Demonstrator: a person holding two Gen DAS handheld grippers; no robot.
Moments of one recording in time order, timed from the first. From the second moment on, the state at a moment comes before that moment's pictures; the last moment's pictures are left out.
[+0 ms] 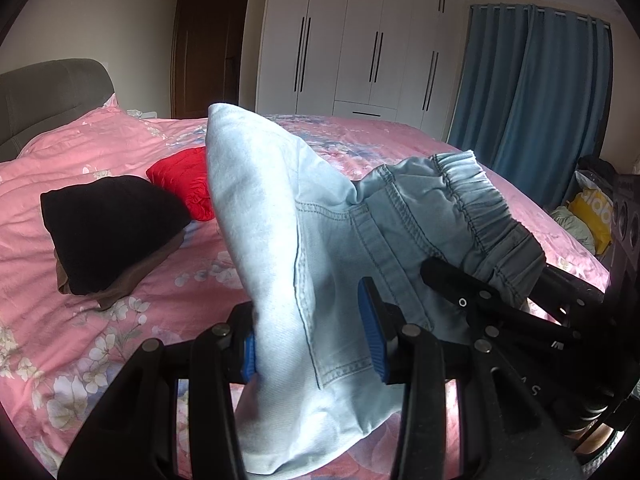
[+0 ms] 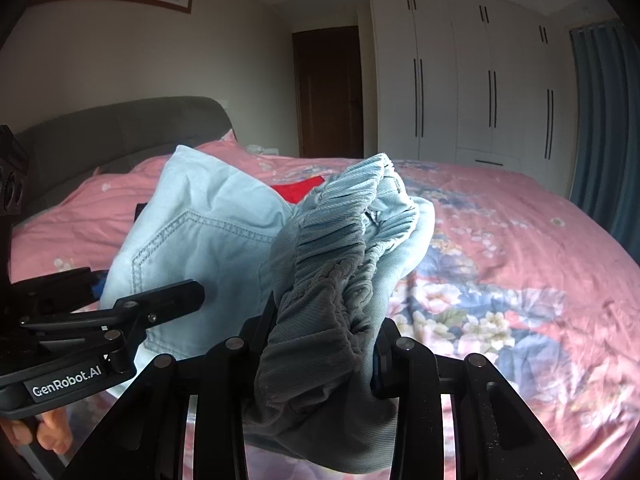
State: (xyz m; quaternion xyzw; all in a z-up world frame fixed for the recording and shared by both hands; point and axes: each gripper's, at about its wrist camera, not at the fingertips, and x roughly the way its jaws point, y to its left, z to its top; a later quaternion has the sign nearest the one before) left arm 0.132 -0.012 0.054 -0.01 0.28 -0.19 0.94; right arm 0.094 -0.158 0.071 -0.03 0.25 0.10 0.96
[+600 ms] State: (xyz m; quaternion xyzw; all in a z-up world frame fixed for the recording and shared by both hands) left arm 0.158 -0.016 0.029 -0.02 0.31 -0.19 0.93; right arm 0.114 -0.157 0.049 -0.03 0.28 0.09 0.95
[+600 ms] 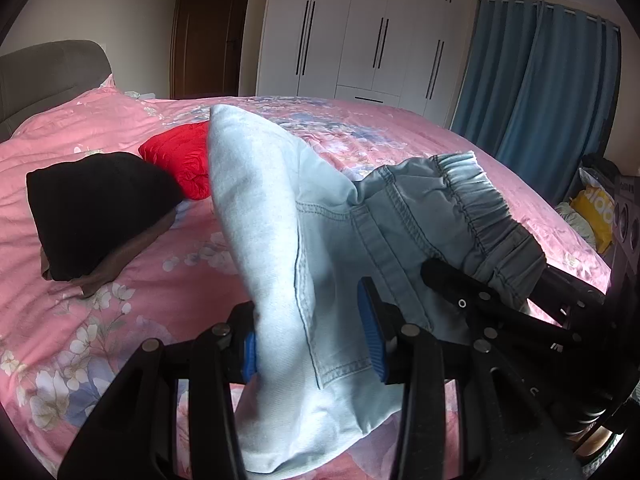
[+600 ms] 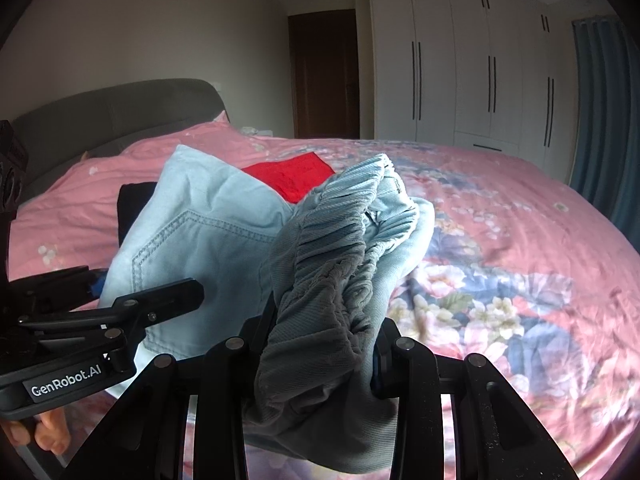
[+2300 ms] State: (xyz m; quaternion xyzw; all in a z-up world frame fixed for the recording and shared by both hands) left arm 0.209 -0.020 -0.046 -0.02 0.40 -0.16 0.90; right arm 0.149 -0.162 -0.017 -0.02 0.38 0.07 0.92
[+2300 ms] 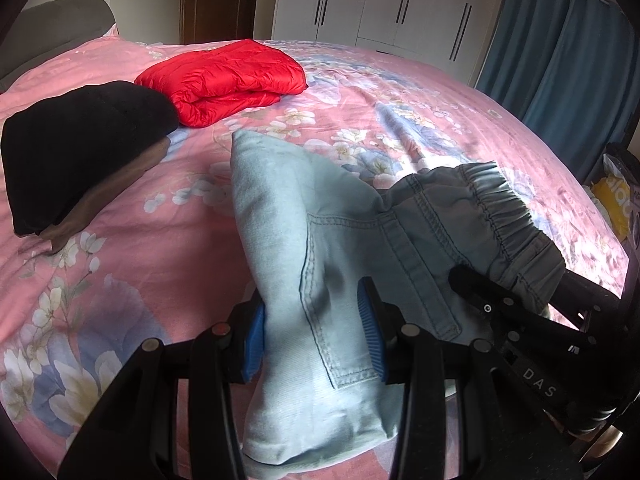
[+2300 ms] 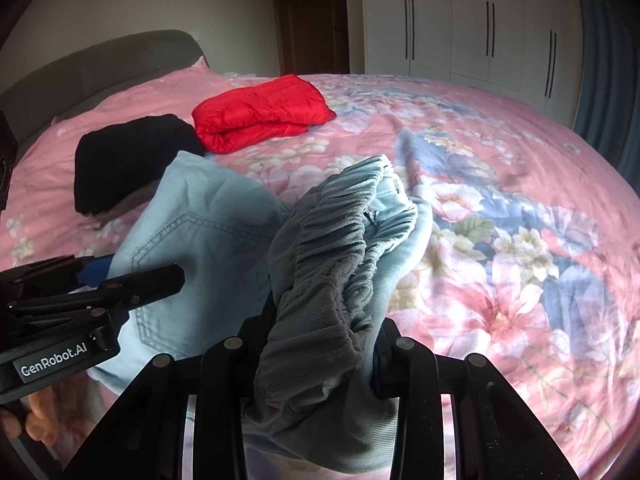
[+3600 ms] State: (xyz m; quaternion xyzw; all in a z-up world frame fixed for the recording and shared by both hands) left arm 0.224 -0.001 -0.083 0.00 0.44 -0.10 0.89; right arm 0.148 -0.183 -0.049 0.02 0.42 0.06 0.90
